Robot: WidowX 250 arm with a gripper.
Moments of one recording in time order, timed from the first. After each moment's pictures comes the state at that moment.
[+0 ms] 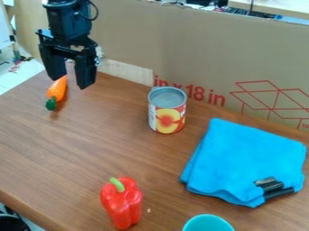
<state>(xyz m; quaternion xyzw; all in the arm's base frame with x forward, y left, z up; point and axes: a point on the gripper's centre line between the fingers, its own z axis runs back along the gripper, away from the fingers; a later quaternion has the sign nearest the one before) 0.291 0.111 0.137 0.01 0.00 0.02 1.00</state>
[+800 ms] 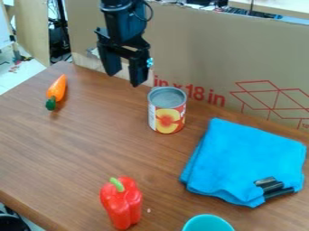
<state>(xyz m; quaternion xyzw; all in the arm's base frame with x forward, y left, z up) 0.349 0.047 0.133 -0.01 -0.08 -0.09 0.99</state>
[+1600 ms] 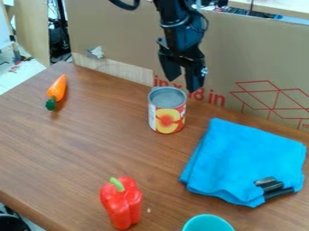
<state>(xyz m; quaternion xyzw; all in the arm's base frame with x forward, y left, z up) 0.412 -0.018 0.111 -0.04 -0.13 -0.20 0.97</state>
